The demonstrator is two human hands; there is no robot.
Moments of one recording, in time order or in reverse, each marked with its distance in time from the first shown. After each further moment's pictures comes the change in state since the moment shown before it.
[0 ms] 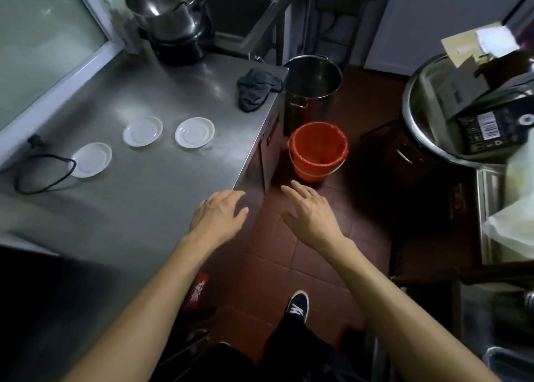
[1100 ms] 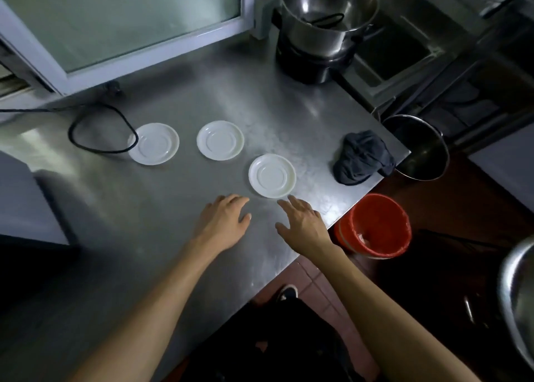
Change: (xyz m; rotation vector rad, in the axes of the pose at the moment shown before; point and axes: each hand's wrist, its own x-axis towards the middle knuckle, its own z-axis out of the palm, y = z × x) left_hand 0.162 -0.191 -0.015 -0.223 0.133 -0.413; right_hand 0.319 -0.114 0.073 -0.213 -0.457 -0.333
